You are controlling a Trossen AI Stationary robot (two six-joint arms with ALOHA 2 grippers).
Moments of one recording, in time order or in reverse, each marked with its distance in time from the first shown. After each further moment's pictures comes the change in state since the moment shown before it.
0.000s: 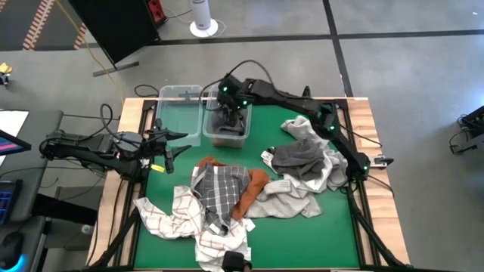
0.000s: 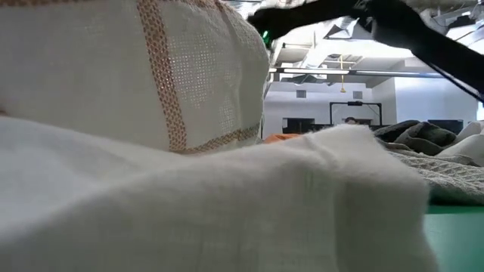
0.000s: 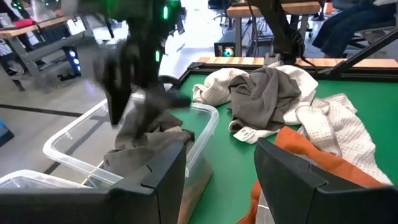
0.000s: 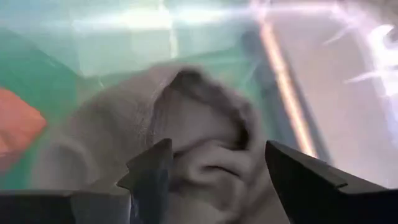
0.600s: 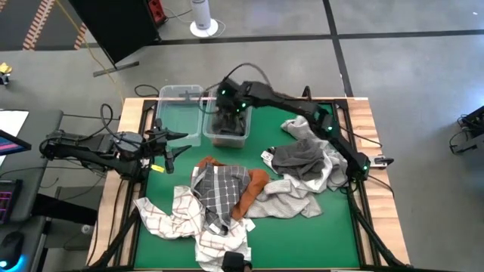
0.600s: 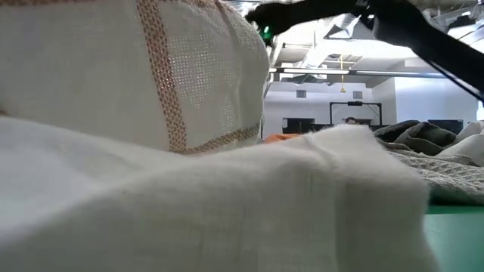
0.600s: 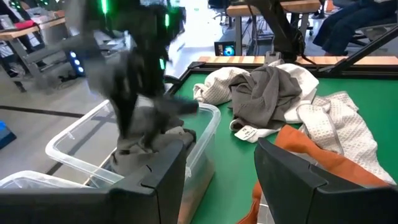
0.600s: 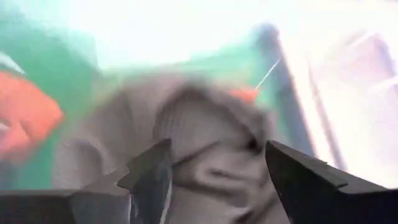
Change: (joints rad) left arm 0.000 0.000 0.000 -0.002 -0.002 0.010; right arm 0.000 -0.034 0.004 -0.008 -0.033 -0.014
